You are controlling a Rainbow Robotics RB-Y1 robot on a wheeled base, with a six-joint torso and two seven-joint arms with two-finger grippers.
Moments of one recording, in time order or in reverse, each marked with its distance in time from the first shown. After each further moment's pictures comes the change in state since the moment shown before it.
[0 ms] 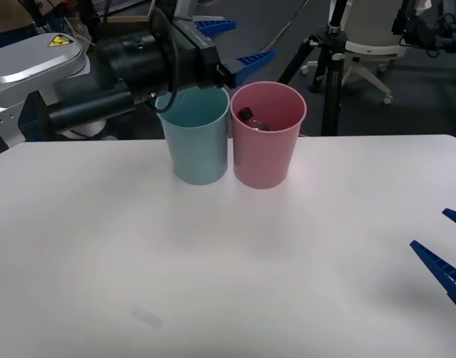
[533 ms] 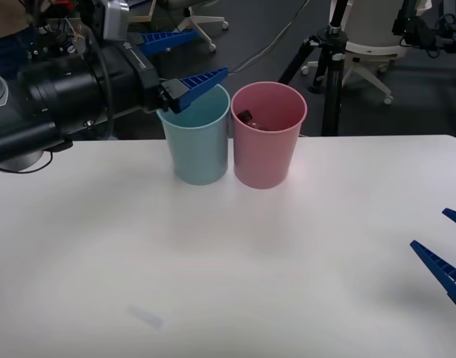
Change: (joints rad) right arm 0.000 0.000 0.000 0.000 0.000 0.000 0.000; left arm 0.320 0.202 0.237 -0.284 -0.019 -0.038 -0.032
